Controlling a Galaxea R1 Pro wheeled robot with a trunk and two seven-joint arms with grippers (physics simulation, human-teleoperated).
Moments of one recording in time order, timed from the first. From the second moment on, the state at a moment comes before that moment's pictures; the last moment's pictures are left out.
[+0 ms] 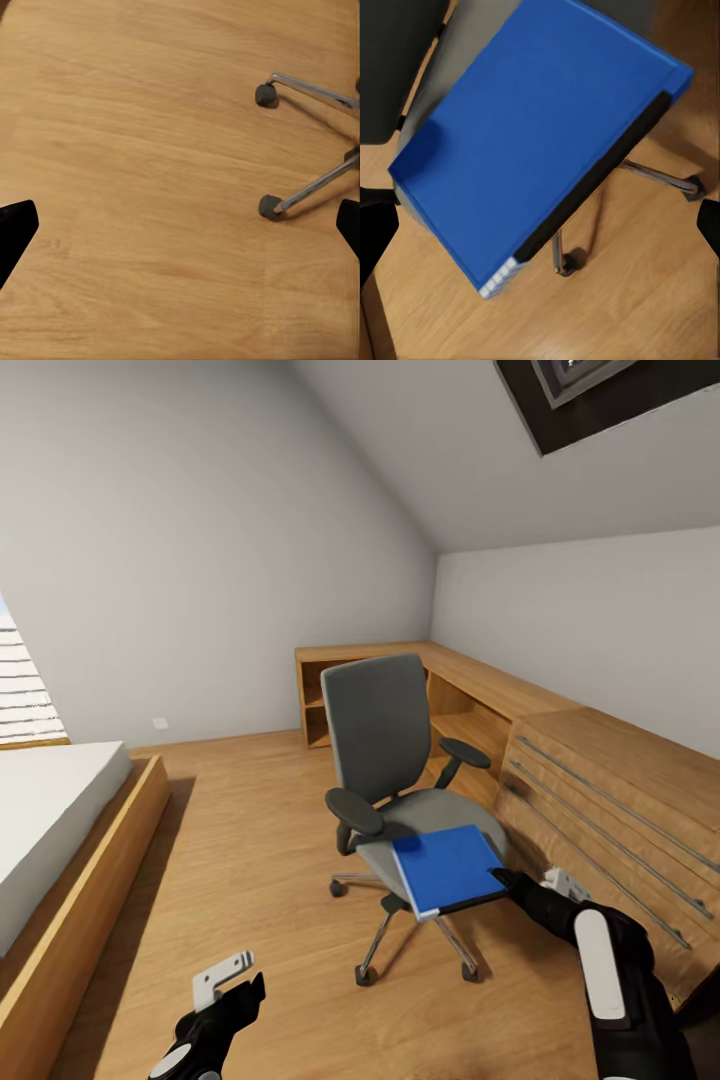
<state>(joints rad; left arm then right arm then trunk) 0.02 0.02 -0.26 -1.52 0.61 0.36 0.66 -0.39 0.07 -0.42 -1.40 -0.47 0.87 -0.09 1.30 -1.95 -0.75</state>
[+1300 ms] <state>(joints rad) 0.02 0.02 -0.26 -1.55 0.61 0.36 0.66 -0.39 0.03 -0.47 -1.10 -0.75 0.77 0.03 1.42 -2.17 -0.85</state>
